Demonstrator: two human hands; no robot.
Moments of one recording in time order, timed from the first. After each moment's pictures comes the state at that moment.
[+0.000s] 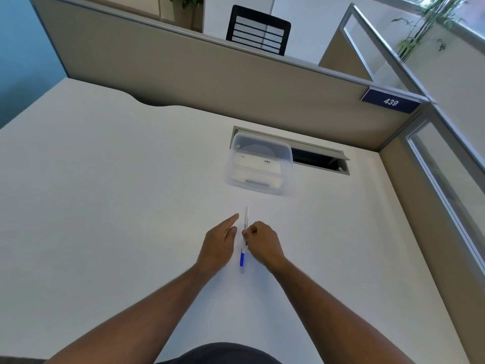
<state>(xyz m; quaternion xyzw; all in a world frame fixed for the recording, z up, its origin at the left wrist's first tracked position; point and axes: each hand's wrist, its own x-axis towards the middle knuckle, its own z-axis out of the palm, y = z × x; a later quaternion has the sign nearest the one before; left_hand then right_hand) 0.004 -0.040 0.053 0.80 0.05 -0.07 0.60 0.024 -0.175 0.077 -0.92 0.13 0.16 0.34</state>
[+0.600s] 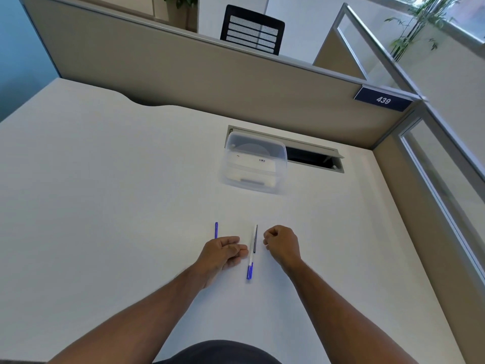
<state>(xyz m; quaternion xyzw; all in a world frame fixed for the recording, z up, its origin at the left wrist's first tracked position) -0.009 -0.049 0.032 0.52 0.20 -0.27 0.78 0.016 -0.228 0.083 -0.90 0.22 0.12 0.36</state>
